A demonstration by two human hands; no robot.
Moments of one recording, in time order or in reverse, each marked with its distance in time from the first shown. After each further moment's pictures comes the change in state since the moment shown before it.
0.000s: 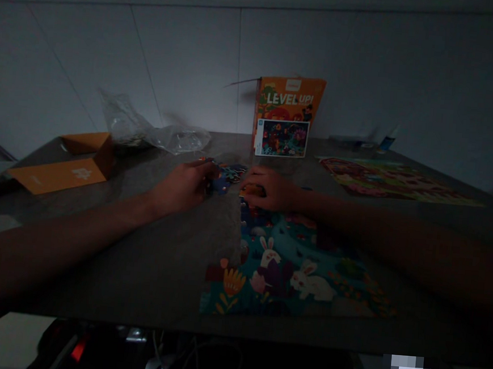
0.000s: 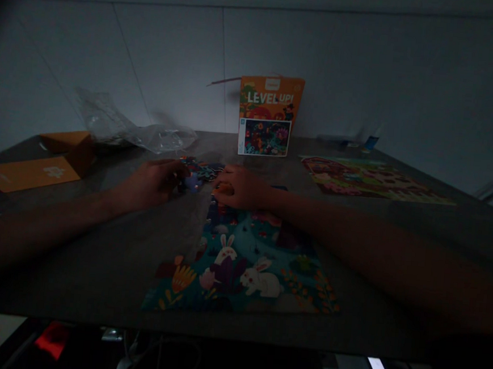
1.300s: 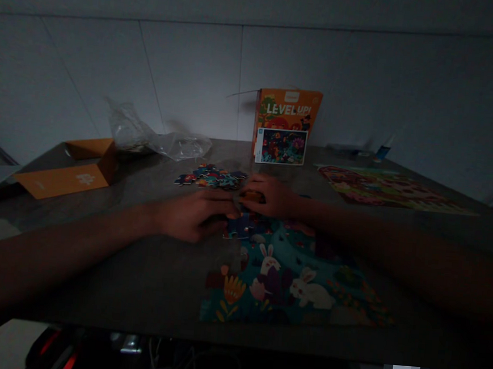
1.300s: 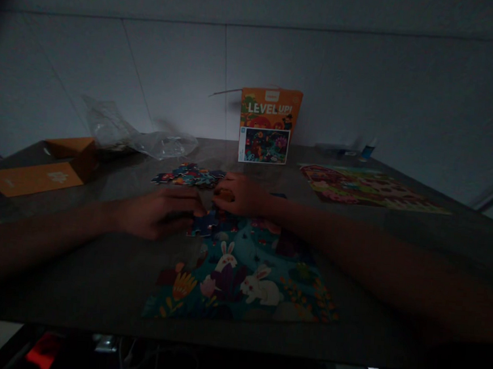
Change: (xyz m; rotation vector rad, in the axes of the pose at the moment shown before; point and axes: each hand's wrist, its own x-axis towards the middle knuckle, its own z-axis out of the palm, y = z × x) left_hand -0.010 0.020 -0.006 -0.301 -0.197 0.548; right_hand 0.001 -0.003 0.000 -0.025 0.008 0.013
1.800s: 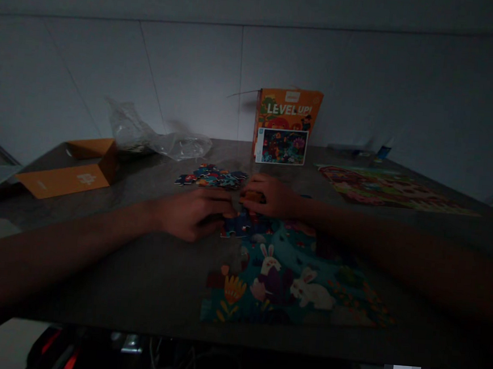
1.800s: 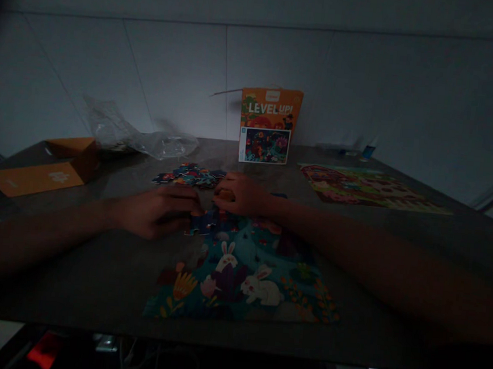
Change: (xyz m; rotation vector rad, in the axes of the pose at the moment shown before) left_hand -0.001 -0.003 -0.003 0.064 -0.034 0.027; right_hand 0.000 0.001 0.001 0.023 0.003 -0.002
